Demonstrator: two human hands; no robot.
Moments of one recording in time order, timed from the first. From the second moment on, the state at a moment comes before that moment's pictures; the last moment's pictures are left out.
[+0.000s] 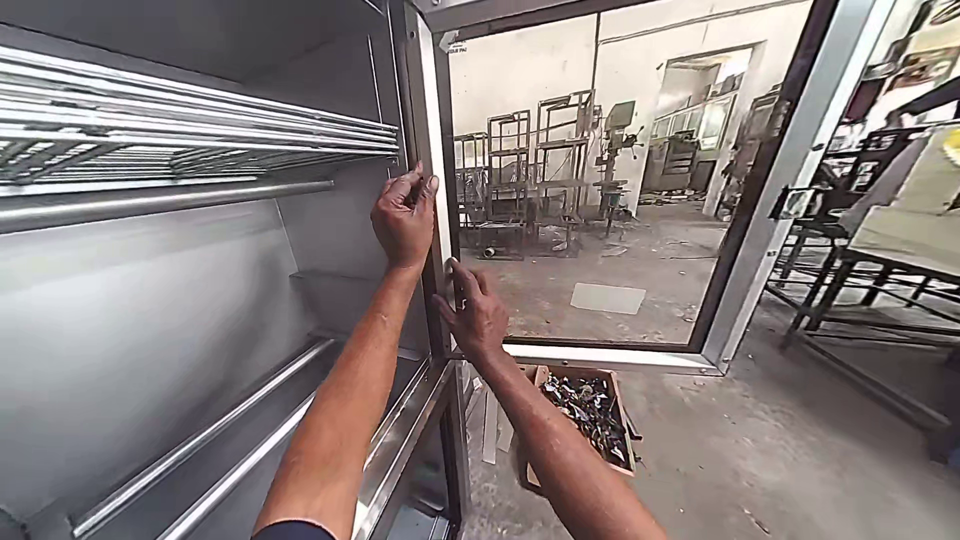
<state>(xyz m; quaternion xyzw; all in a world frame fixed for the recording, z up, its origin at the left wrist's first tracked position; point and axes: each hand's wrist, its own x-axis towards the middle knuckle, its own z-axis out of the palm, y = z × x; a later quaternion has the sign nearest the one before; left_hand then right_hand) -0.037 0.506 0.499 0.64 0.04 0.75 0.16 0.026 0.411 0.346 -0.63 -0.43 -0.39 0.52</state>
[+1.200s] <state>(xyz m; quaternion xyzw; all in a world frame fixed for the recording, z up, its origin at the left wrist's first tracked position) -0.044 0.504 0.504 0.66 0.06 0.74 0.09 0.020 0.417 0.341 -0.61 -0.43 -0.36 0.56</state>
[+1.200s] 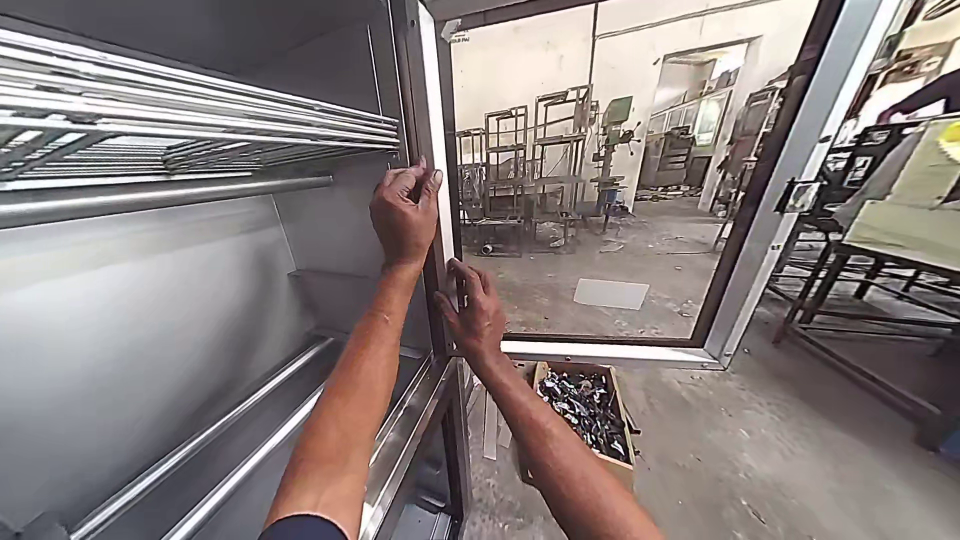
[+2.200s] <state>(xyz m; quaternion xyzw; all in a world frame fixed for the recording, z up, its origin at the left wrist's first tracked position) -0.056 0.234 0.476 0.61 -0.40 0.34 0.59 -0.027 0.115 0.342 -0.62 -0.48 -0.27 0.56</state>
